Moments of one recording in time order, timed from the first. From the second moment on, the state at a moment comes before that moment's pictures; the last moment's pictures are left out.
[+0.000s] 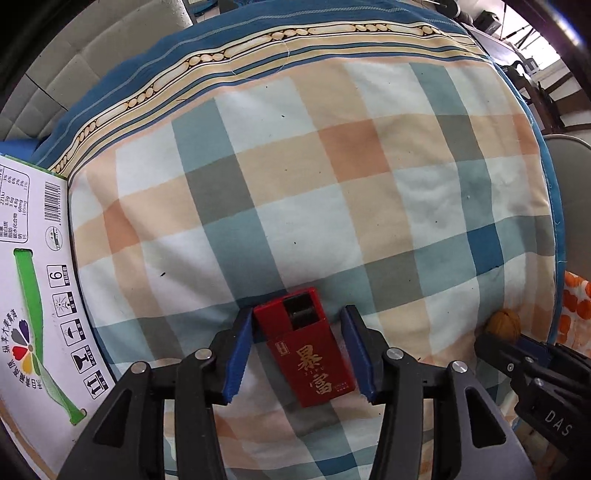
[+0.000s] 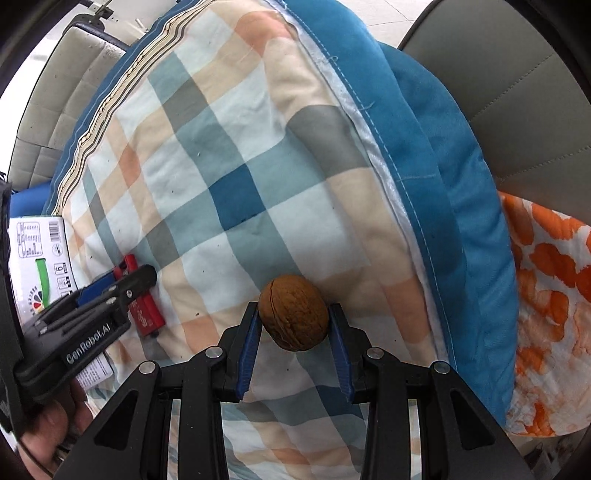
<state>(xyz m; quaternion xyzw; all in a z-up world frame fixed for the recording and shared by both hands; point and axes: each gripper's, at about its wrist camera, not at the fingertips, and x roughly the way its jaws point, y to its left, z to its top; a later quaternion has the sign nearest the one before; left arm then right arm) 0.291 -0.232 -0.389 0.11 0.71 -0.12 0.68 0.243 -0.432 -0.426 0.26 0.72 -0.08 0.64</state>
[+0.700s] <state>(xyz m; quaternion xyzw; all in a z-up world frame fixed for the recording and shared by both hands) 0.251 -0.176 -0.334 0.04 0.70 -0.17 0.70 0.212 -0.418 -0.384 0.26 0.70 -0.05 0.66</state>
